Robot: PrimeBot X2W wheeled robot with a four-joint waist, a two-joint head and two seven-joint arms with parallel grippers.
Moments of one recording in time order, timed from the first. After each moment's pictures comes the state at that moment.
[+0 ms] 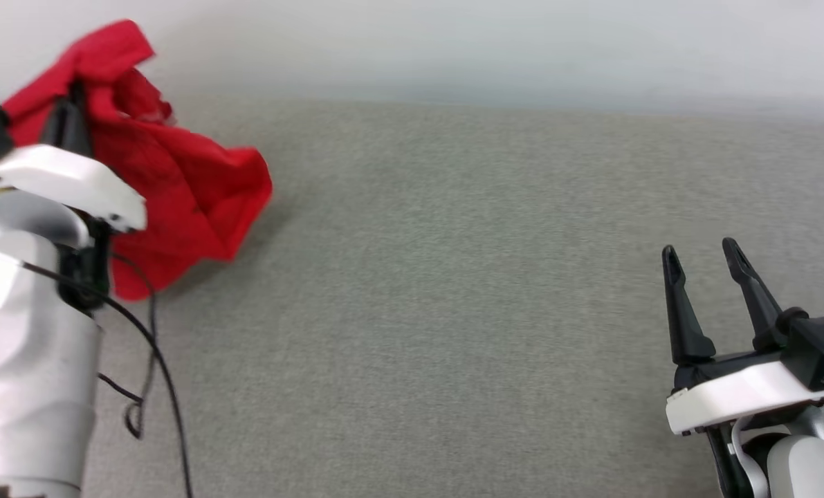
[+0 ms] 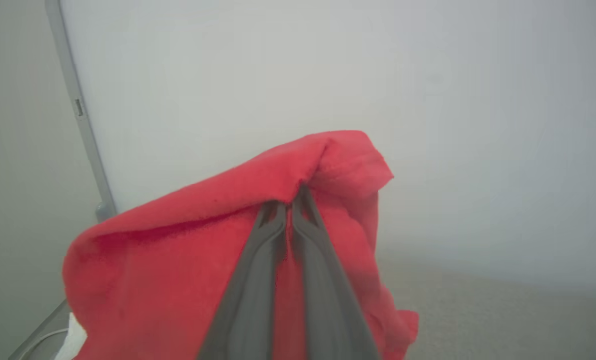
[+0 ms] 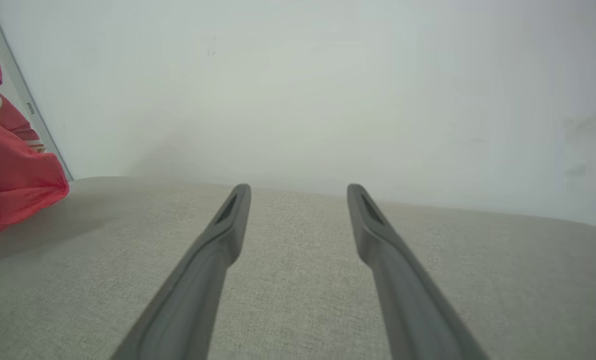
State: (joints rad) left arm -0.78 0.38 -0.10 0.67 -0.50 -0.03 -0.15; right arm -0.11 -0.05 -0.03 -0.05 0.11 0.13 -0.10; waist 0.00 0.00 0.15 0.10
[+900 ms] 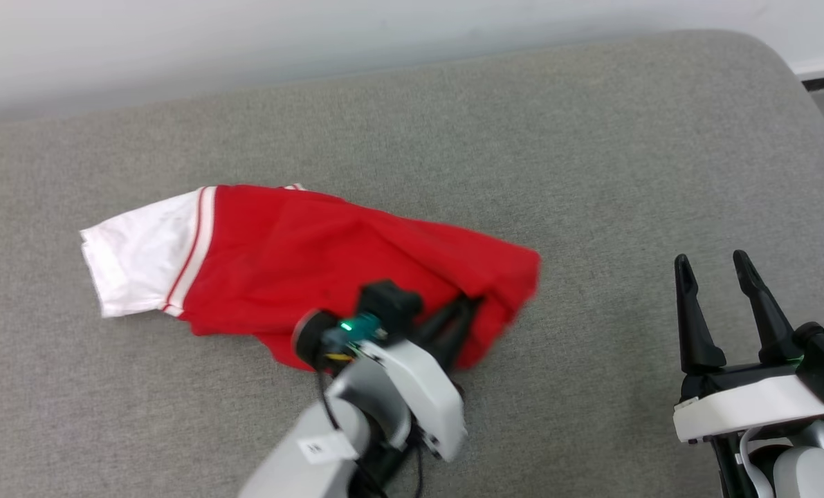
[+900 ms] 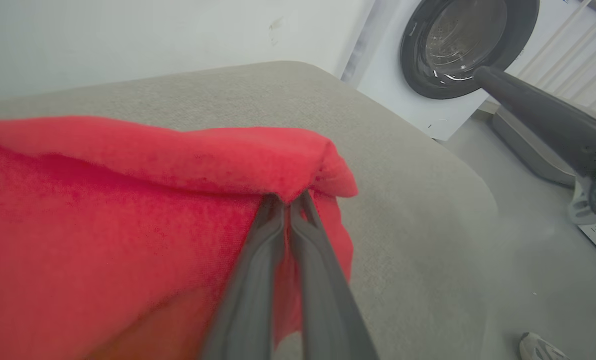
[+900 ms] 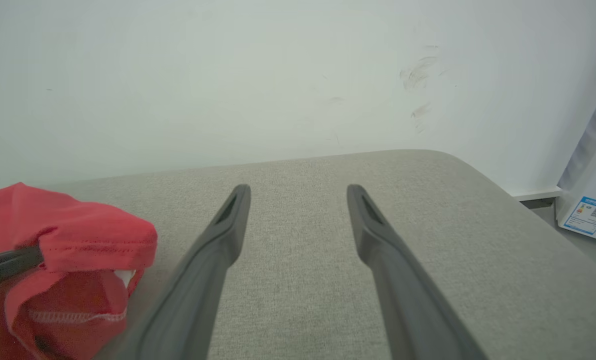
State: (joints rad) left arm -0.40 0.10 -0.58 0.22 -0.45 -0.10 0.04; right arm -0.08 -0.05 -0.05 -0.03 0.17 0.13 -0.14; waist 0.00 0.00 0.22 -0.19
